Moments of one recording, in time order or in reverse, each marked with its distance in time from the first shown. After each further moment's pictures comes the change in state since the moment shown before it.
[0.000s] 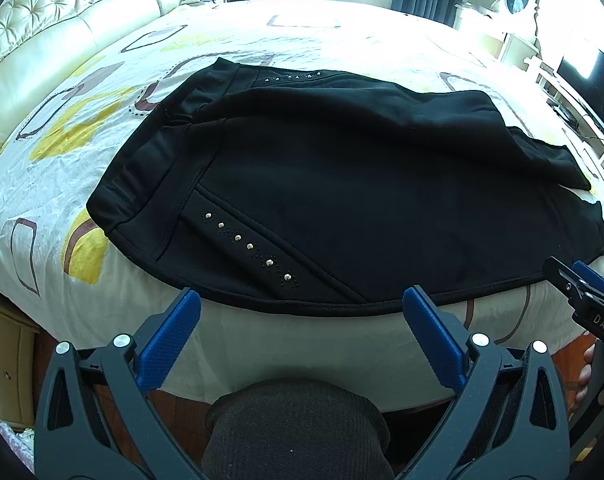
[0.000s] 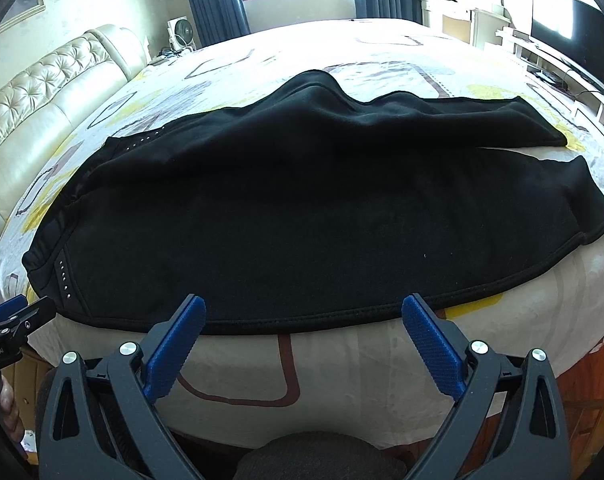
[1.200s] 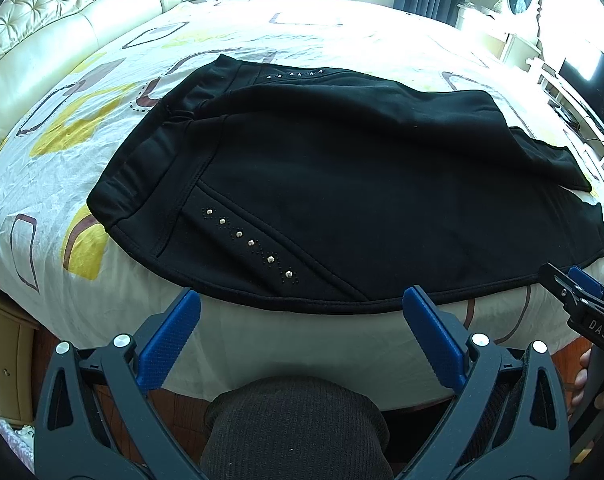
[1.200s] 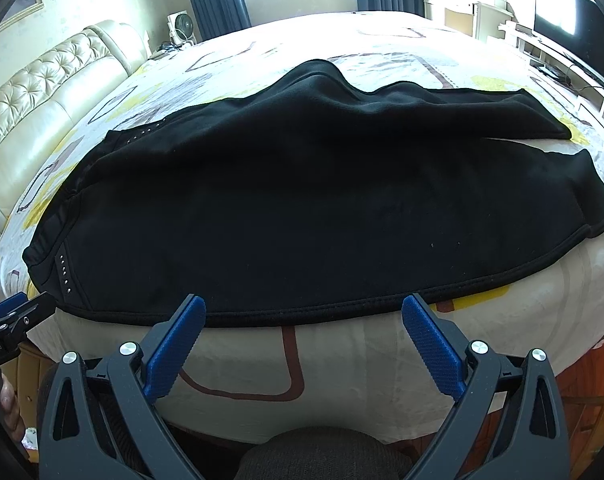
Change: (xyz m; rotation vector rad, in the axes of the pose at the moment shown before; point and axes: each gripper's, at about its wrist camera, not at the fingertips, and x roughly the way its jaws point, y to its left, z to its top) left arm 0.001 0.001 -0.001 -0.008 0.007 0.001; right arm 0.004 0.002 -0.002 0.001 0.029 0.007
